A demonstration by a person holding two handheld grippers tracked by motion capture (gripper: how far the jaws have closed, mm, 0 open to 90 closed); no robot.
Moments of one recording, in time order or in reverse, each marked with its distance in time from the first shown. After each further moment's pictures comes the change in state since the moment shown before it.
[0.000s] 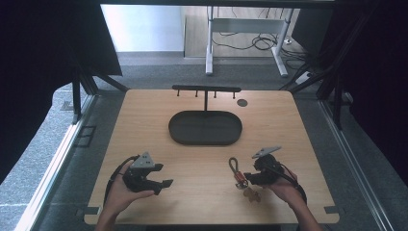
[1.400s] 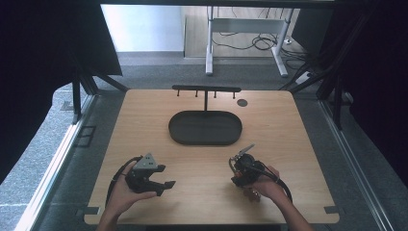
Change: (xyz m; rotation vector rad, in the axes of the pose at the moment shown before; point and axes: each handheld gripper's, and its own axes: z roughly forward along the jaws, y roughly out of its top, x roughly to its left) left arm -0.004 0.002 0.004 0.006 -0.012 0.014; right arm 0.032 0.028 0.035 0.184 0.027 -0.074
